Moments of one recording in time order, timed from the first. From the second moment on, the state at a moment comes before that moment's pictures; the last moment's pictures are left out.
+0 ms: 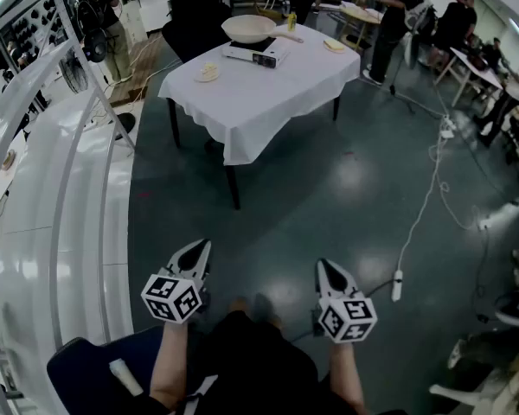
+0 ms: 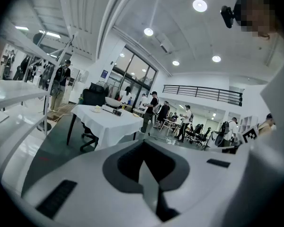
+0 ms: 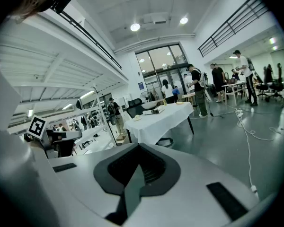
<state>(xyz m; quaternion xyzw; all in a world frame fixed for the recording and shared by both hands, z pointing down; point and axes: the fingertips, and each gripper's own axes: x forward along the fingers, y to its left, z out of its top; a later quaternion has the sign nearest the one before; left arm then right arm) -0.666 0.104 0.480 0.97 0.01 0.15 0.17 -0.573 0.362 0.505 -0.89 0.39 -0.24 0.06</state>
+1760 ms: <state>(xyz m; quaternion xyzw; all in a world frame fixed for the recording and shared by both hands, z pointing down) -0.546 0.158 0.488 0.97 0.02 0.12 0.22 -0.484 0.365 0.520 -0.86 0.43 -0.25 0.10</state>
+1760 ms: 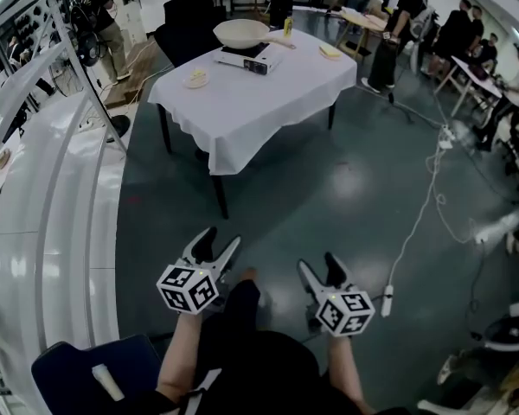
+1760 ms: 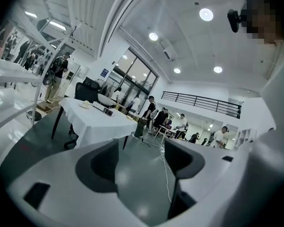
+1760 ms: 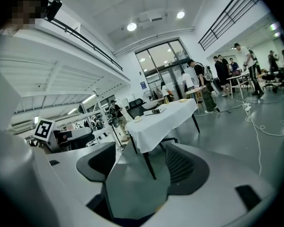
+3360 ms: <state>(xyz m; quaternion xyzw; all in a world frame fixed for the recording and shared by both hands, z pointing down) -0.307 -0.014 0.518 0.96 0.06 0.16 0.23 -0.254 0.197 0.542 -0.87 0.40 -0.27 0.10</state>
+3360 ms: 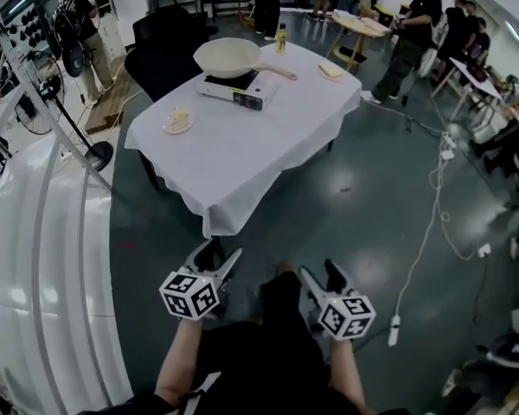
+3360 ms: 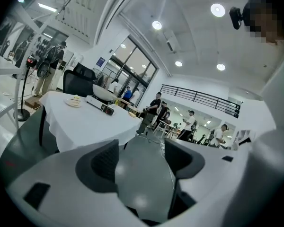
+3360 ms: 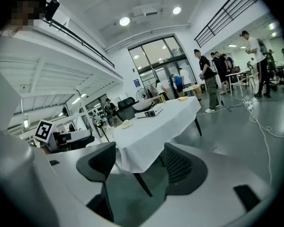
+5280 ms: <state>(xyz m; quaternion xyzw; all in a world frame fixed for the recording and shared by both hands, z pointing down) 0.061 -0.059 0.537 0.95 0.01 0.14 0.29 0.126 0.142 0.575 -0.83 0.46 -0.29 0.10</state>
